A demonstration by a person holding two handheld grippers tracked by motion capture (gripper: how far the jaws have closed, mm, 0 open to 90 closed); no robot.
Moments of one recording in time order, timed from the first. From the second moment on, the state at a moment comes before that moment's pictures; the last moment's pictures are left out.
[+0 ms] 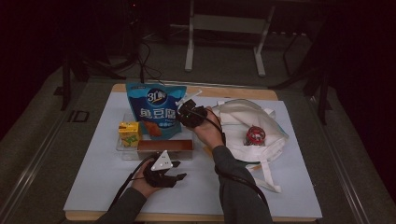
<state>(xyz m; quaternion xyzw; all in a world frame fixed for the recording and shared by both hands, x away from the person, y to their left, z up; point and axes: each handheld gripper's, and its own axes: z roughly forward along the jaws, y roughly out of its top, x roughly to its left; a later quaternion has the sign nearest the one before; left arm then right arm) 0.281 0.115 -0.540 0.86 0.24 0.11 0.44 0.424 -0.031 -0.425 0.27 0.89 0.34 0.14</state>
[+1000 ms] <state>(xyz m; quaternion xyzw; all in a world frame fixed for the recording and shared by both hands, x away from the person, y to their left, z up) 0.282 0.115 -0.540 0.86 0.24 0.11 0.44 0.420 -0.009 -0.430 0.27 0.88 0.35 0.15</state>
